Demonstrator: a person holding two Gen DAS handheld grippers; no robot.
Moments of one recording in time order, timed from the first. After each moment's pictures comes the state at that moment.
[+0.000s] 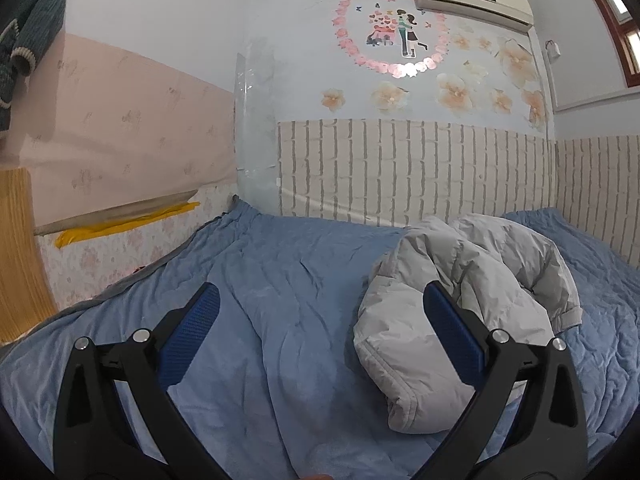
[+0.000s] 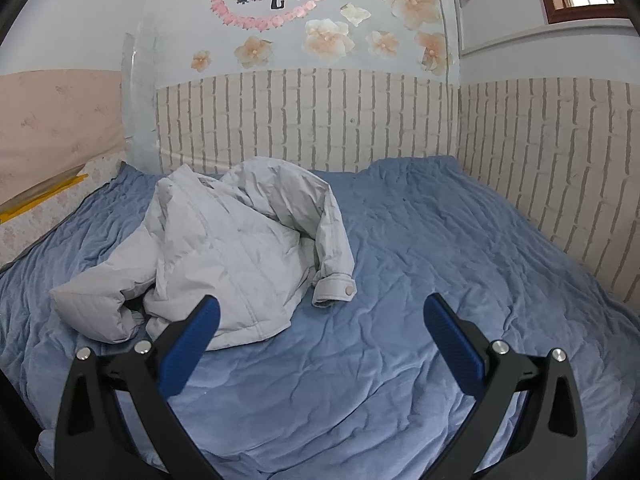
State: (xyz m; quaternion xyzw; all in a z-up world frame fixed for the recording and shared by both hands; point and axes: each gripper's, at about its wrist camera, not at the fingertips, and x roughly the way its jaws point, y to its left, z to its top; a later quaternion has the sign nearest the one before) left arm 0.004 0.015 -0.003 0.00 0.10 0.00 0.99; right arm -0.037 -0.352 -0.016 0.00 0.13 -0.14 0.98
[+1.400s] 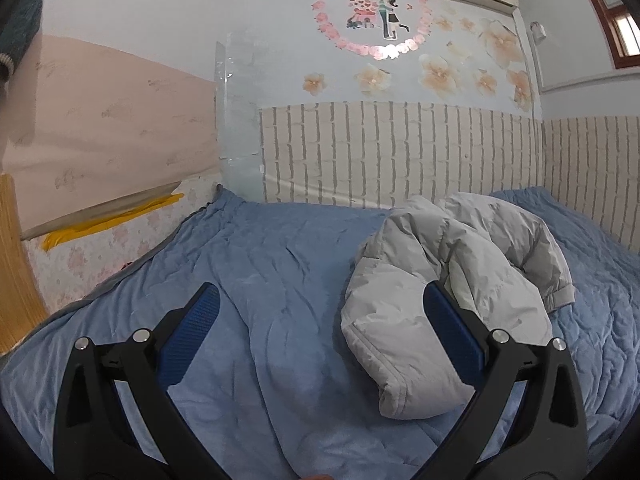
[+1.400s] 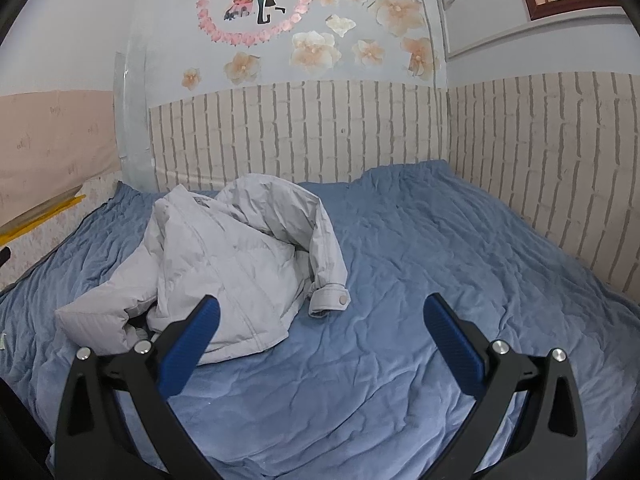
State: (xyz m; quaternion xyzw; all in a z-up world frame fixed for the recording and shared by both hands) left arm 0.014 -0.001 -0.011 0.03 0.12 -0.03 0.99; right arm -0.053 -0.357 -0.007 0.02 0.11 -0.15 0.98
